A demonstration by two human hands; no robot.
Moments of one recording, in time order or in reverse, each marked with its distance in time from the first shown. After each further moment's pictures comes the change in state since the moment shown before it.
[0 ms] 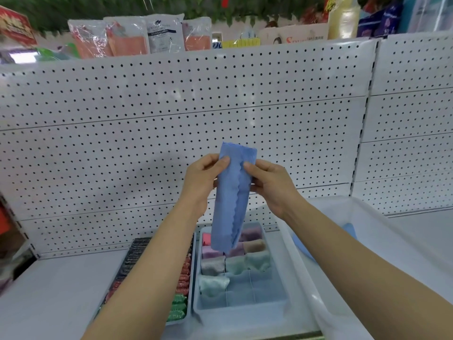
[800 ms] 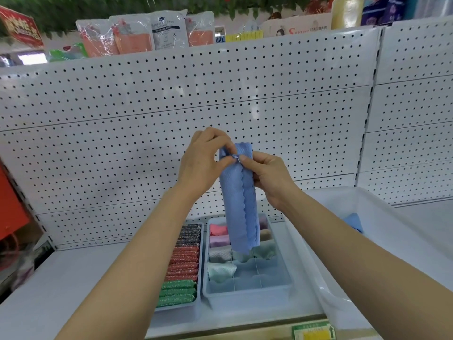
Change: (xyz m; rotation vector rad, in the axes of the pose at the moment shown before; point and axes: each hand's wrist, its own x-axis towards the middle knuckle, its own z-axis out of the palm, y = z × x) left_hand -0.008 0.029 -0.016 0.956 0.007 0.677; right_hand -0.013 -0.002 0.019 -0.034 0.023 -0.005
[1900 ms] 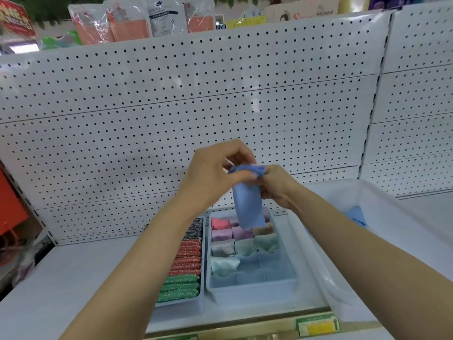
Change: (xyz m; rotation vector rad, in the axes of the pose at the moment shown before) left_hand -0.032 0.036 -0.016 -0.345 -0.142 -0.003; right_hand 0.016 0.037 -0.020 -0.222 -0.090 0.236
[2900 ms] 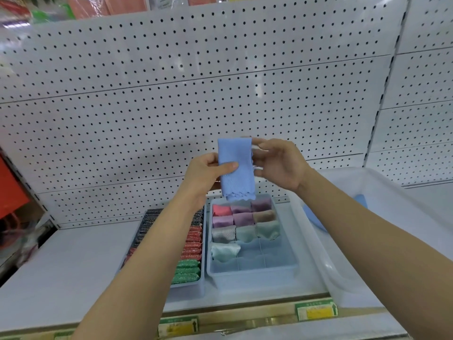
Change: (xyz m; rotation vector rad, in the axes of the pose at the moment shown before) left_hand -0.013 -0.071 0.025 -0.560 0.094 -0.770; right_hand 0.004 -0.010 -0.011 0.471 -0.336 -0.008
